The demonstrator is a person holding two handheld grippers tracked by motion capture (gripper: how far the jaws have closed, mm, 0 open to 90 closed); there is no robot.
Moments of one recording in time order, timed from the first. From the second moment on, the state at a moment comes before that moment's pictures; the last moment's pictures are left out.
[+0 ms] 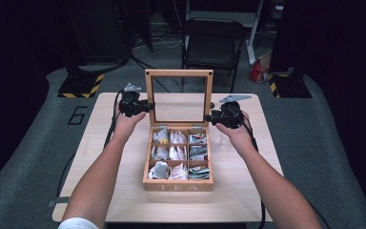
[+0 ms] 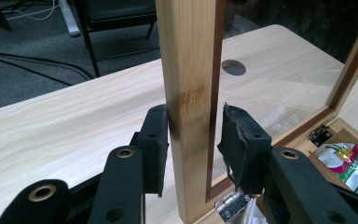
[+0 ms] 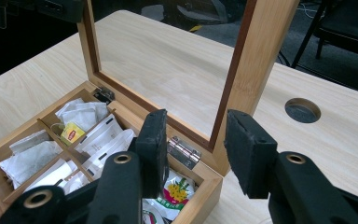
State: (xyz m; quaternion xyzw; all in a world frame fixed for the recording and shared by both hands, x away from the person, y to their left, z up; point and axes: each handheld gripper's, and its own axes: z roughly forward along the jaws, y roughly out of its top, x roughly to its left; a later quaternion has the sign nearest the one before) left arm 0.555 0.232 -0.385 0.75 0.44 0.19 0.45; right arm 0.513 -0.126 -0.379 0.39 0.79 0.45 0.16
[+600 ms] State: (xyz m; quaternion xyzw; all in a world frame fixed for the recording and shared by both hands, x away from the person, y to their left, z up) left arm 0.545 0.234 -0.378 0.76 0.44 0.18 0.45; right arm 0.504 -0.123 -0.376 0.38 0.79 0.45 0.16
